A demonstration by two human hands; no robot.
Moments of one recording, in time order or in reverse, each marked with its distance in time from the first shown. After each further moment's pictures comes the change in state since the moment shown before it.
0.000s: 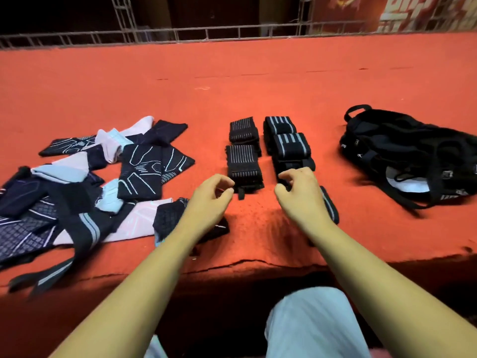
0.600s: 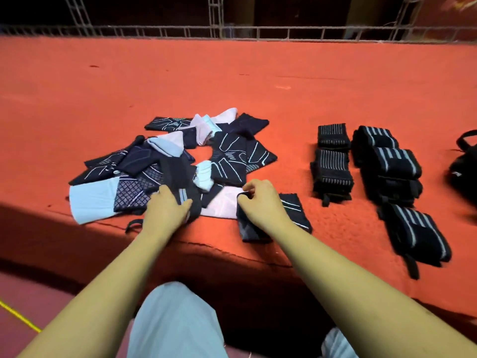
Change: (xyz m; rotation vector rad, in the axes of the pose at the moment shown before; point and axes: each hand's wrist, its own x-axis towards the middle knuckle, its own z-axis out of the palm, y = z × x) left_hand -0.091 -0.136 -0.189 0.587 0.398 -0.668; right_hand -0.042 -0.162 0.161 0.168 -0.460 -0.165
